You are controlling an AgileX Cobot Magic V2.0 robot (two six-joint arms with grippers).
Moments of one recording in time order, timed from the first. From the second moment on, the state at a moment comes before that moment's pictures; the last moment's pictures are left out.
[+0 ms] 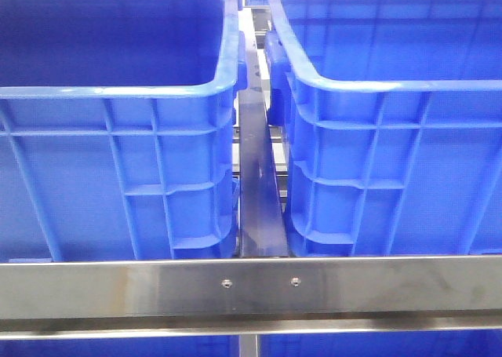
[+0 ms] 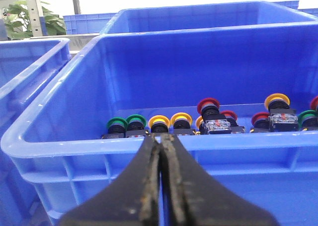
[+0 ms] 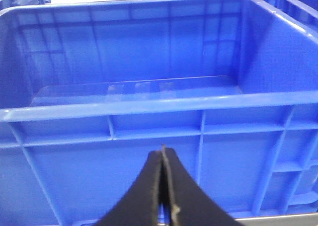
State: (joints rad) left arm 0.02 -0.01 0.00 0.03 0.04 0.04; right arm -0.03 -0.01 0.03 0.05 0.08 0.03
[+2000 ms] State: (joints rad) left arm -0.03 1.02 -0.91 -0.01 0.72 0.04; right arm -0.03 -0.01 0.03 0.05 0.08 0.03
